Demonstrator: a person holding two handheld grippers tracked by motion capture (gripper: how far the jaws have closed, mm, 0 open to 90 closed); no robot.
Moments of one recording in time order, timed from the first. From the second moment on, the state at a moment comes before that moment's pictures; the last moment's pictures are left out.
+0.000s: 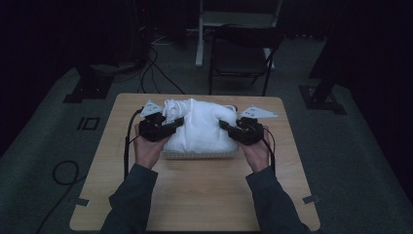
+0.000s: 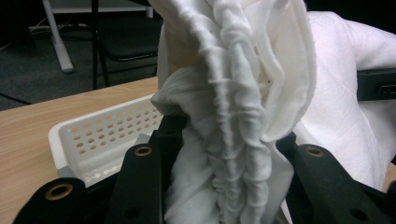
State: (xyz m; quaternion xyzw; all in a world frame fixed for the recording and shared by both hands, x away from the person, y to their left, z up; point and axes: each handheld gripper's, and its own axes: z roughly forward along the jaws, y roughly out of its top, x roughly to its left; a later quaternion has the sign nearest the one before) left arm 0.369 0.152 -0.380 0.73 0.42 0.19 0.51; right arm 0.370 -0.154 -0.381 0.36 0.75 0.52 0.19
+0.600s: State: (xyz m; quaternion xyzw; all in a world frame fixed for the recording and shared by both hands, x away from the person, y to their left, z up) left arm 0.382 0.150 -0.380 0.72 0.43 0.20 0.51; right arm 0.385 -0.151 -0.381 0.37 0.75 0.52 0.20
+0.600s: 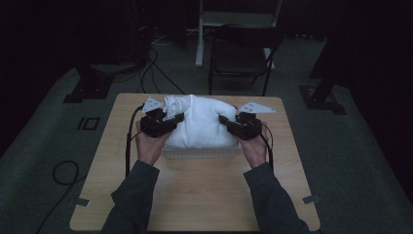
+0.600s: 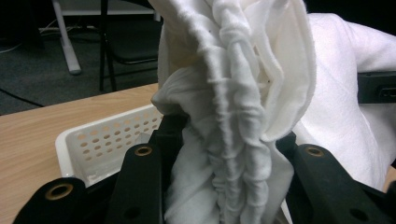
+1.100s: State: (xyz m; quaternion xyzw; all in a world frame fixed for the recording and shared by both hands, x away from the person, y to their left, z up) left arm 0.394 0.148 -0.383 0.71 0.44 0.20 0.51; right arm 0.399 -0.150 -0.386 0.39 0.74 0.52 0.20
